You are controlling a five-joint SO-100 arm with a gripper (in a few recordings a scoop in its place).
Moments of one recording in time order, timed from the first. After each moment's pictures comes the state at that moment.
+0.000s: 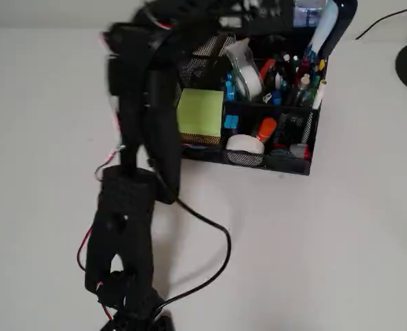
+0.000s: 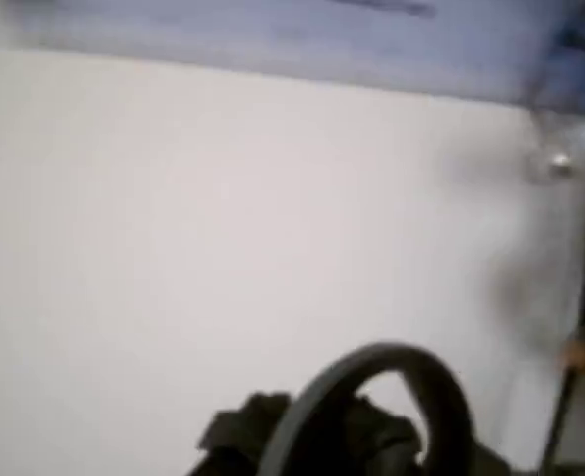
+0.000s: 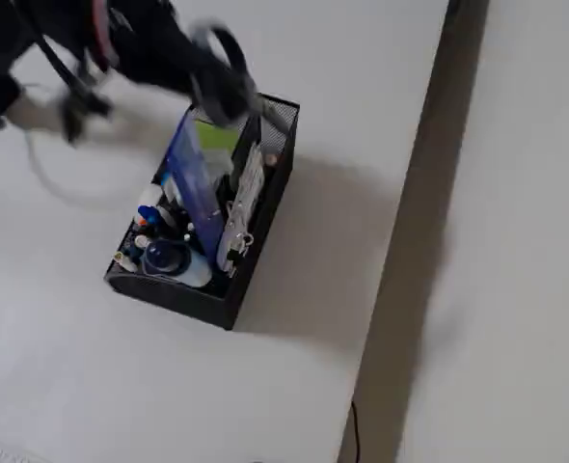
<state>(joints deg) 4.3 53.7 -12.6 70.1 -0.4</state>
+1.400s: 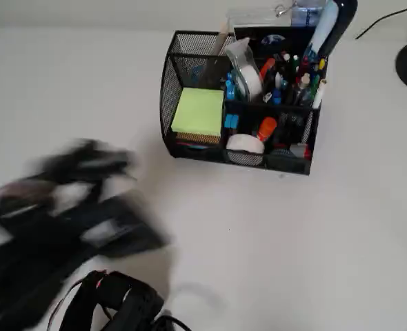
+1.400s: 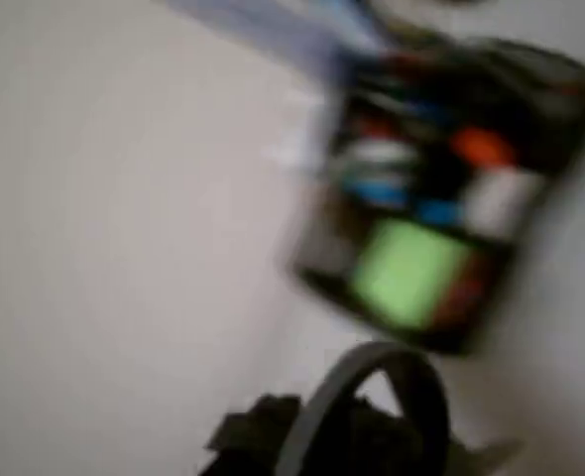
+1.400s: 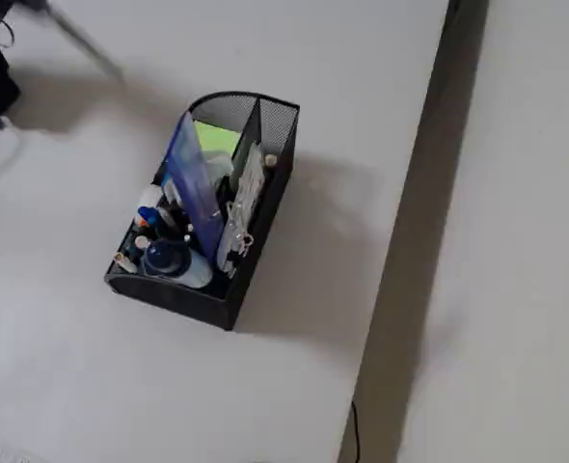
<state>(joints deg) 6.2 180.5 124.6 74.8 -18.5</state>
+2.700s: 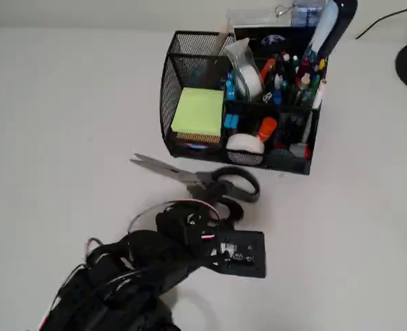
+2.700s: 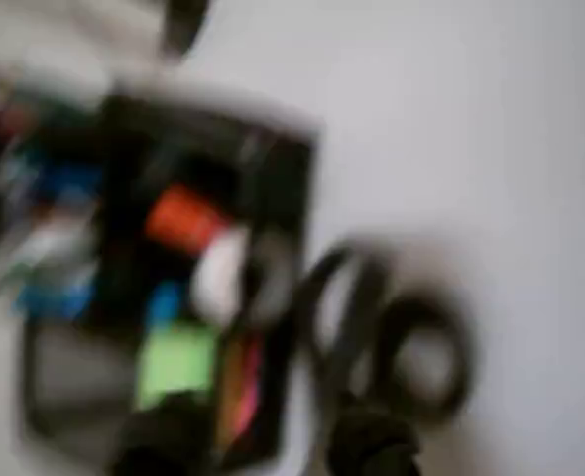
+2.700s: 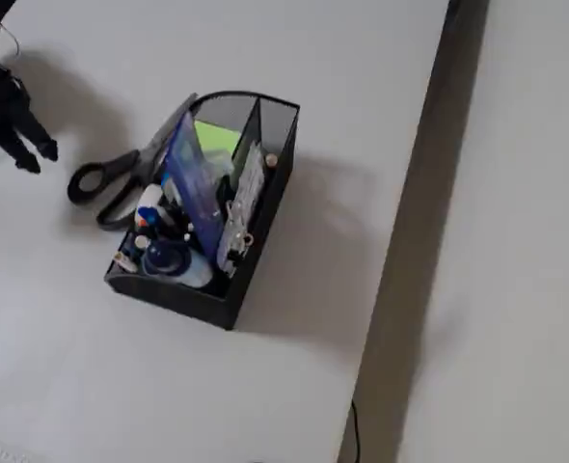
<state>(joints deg) 14.4 187.8 162.2 57.3 -15.0</state>
